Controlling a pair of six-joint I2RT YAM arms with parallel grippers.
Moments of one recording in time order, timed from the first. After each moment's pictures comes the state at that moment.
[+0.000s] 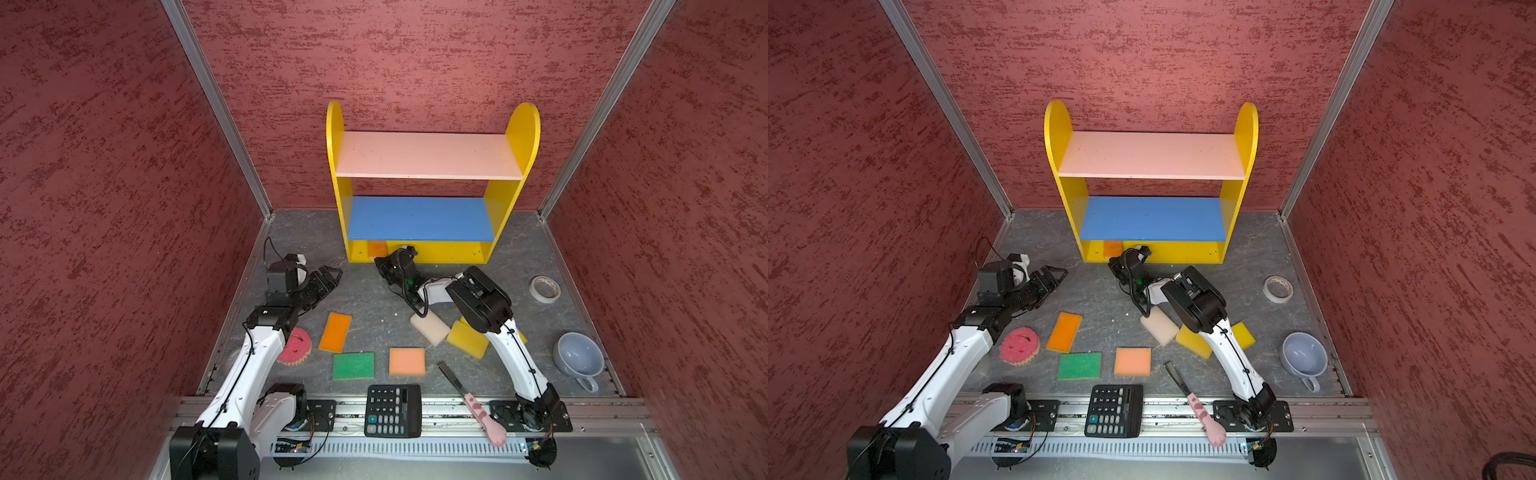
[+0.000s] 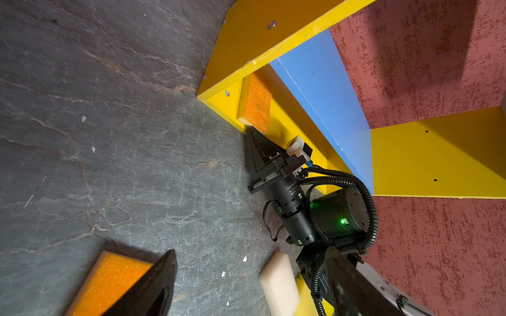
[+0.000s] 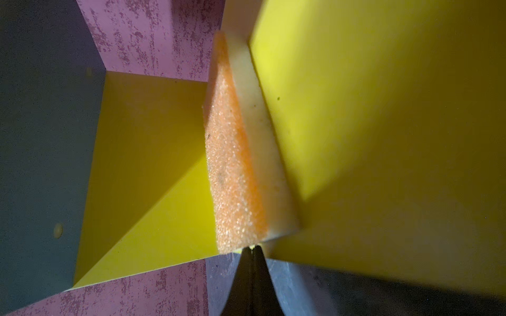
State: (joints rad) left arm -0.02 0.96 0.66 -0.31 0.41 -0.80; right arm 0.69 2.44 1.46 0.67 0.04 1.47
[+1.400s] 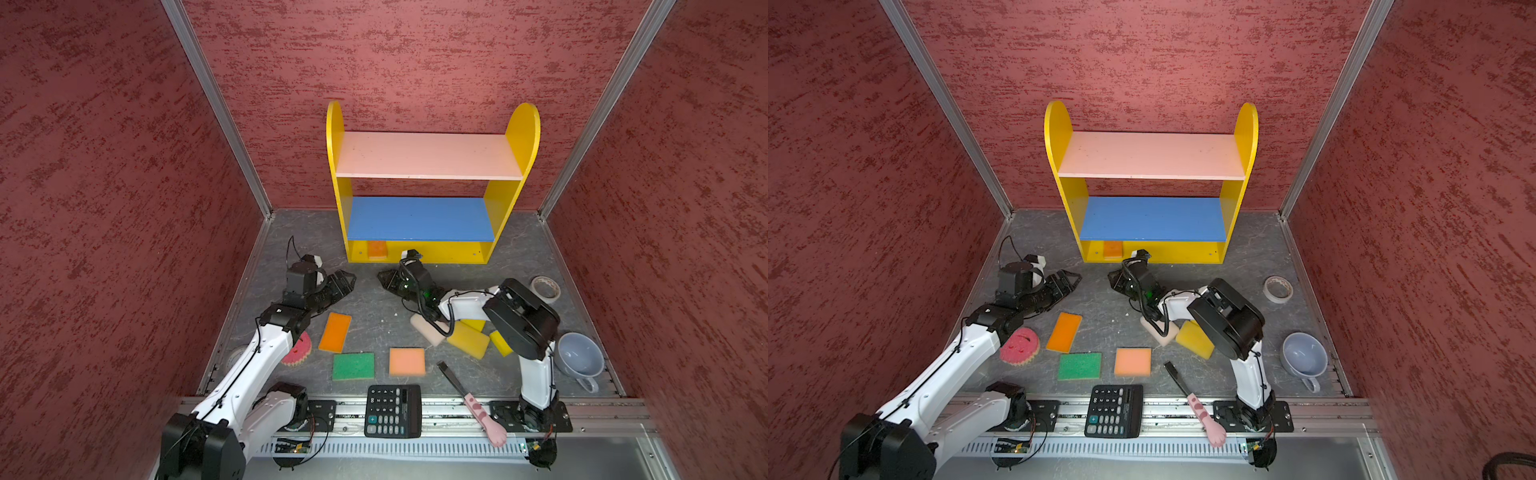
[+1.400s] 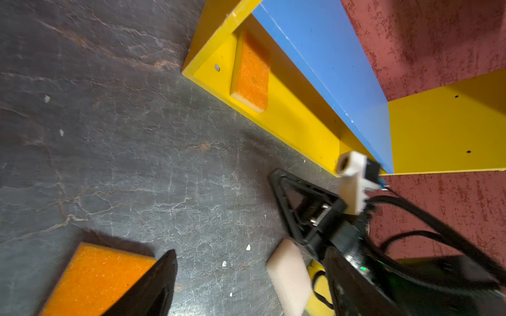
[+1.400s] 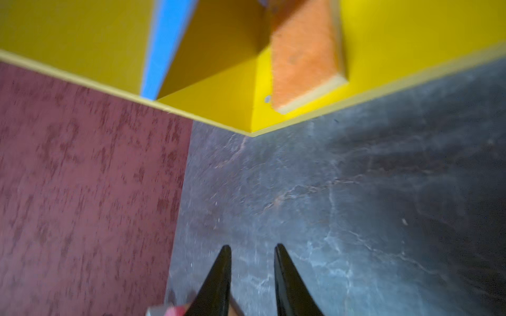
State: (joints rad) left arm -0.24 1.00 0.67 -0.32 0.24 -0.82; right arm 0.78 1.92 1.05 0.51 -0.04 1.03
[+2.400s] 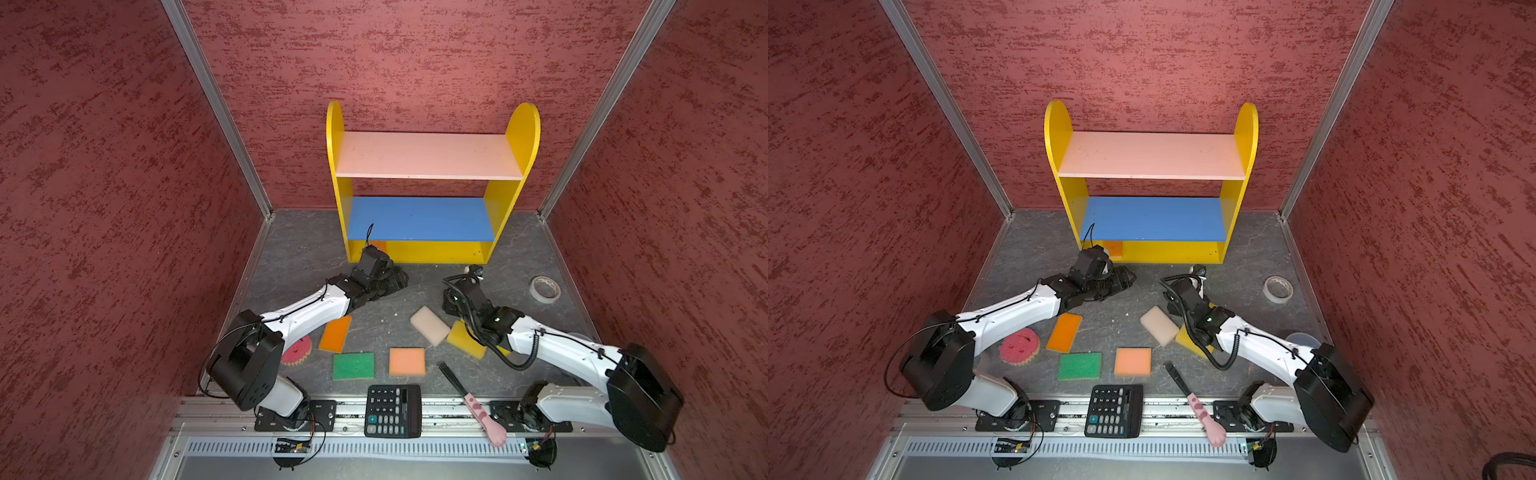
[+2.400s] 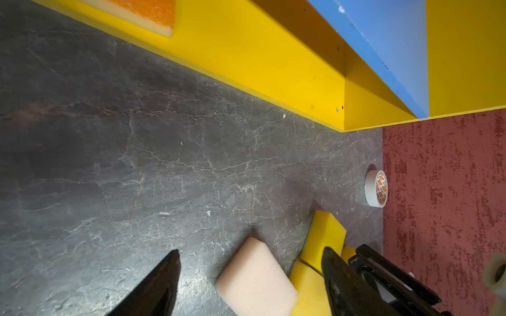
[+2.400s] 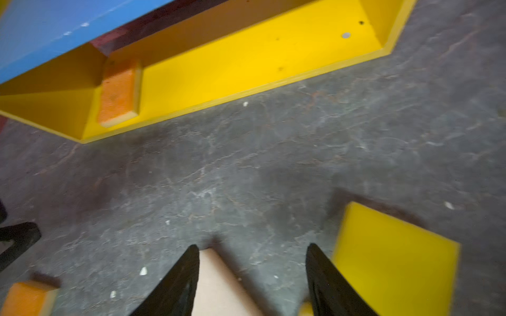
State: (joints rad) left arm -0.63 1.53 0.97 -0.21 0.09 -0.93; right arm 0.72 1.24 0.65 -0.21 0.42 0.83
